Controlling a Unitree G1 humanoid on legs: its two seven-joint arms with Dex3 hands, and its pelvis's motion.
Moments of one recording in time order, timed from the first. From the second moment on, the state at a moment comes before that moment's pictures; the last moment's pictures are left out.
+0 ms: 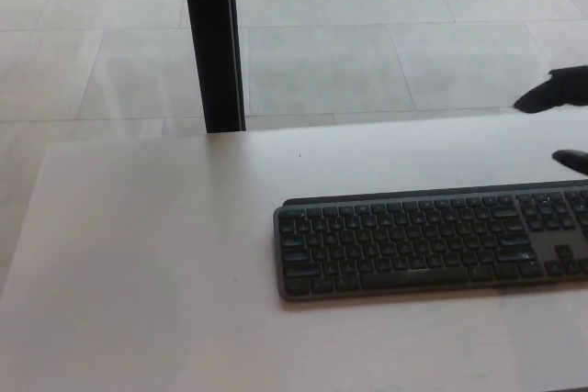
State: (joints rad) left_arm -0.29 0.65 0.70 1.26 -0.38 -0.07 0.12; right_arm -0.56 -0.71 -0.07 0.29 -0.41 -0.16 0.28
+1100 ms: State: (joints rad) left_arm -0.29 0.65 0.70 1.26 -0.38 -0.07 0.12; right_arm -0.47 -0.64 -0.98 0.65 -0.05 -0.05 0.16
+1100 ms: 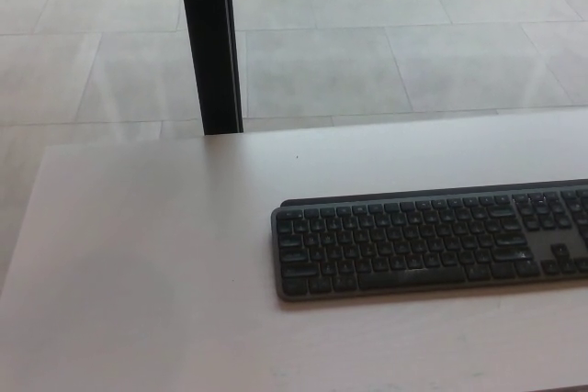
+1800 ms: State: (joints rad) left_arm -0.29 0.65 0.69 1.26 -0.38 -0.07 0.12; right_arm -0.44 -0.59 -1.35 1.03 0.22 0.06 -0.03
